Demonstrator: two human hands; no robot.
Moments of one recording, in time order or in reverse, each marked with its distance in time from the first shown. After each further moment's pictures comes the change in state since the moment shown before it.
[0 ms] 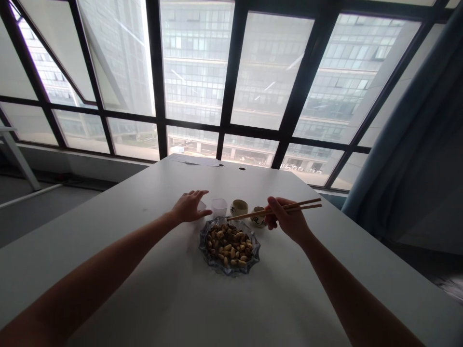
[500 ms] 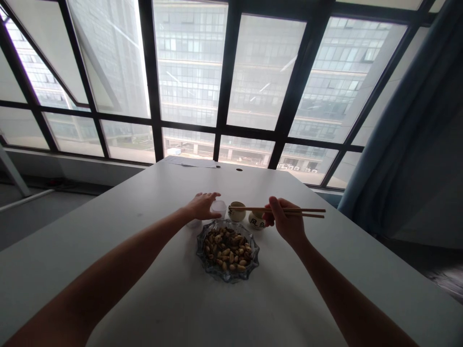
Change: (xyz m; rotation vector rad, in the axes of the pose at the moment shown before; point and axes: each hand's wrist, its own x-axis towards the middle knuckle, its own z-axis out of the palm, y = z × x) left_hand 0.046 0.039 0.000 -0.025 -0.310 0.024; right_hand -0.001 0.011 0.009 0.041 0.253 -0.103
